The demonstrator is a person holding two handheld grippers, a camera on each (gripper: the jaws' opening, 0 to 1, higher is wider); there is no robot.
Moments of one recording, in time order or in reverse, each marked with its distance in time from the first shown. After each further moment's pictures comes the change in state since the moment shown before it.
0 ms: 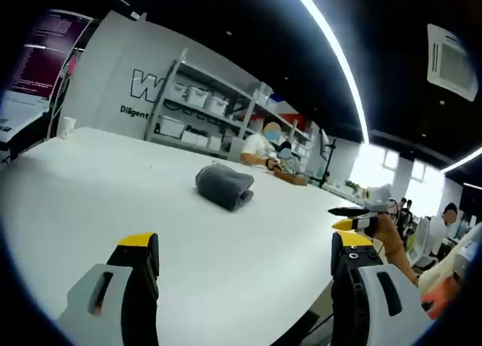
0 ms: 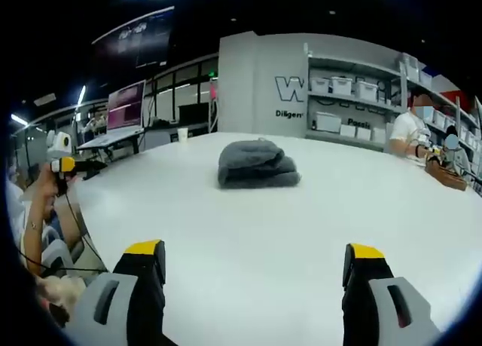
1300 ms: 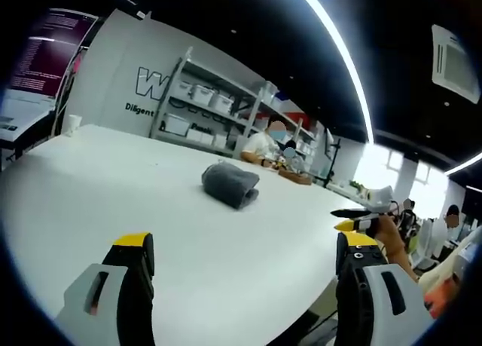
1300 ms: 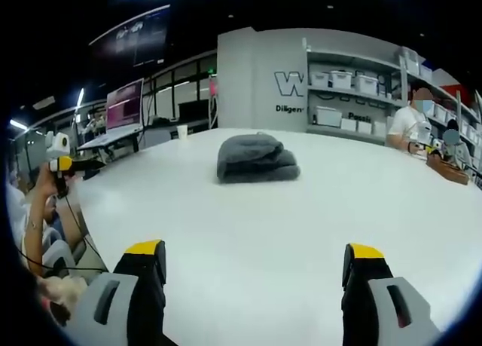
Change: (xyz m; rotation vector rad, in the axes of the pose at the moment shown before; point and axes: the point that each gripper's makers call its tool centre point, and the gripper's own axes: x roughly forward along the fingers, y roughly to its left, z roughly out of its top) left arm -0.010 0.007 0.001 -0.010 0.009 0.030; right arm 0.004 -0.004 -0.008 0.021 0.025 0.008
